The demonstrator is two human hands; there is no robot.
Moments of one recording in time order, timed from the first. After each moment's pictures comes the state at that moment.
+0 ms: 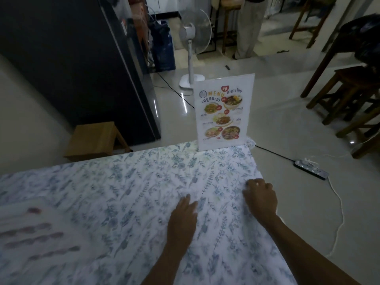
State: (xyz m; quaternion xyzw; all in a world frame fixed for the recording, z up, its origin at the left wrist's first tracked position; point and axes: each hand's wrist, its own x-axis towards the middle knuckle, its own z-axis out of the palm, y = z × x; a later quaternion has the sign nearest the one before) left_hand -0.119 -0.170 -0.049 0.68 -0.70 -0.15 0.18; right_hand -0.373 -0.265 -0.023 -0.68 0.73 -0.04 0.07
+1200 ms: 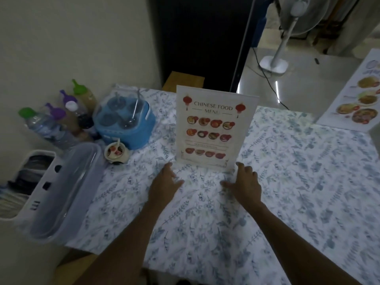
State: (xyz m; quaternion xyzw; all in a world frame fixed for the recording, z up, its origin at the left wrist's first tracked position) left_hand 0.254 0.092 -0.016 0.83 -0.42 -0.23 0.29; right_hand 0.022 -0.028 -0.004 -0.76 0.61 -0.03 0.21
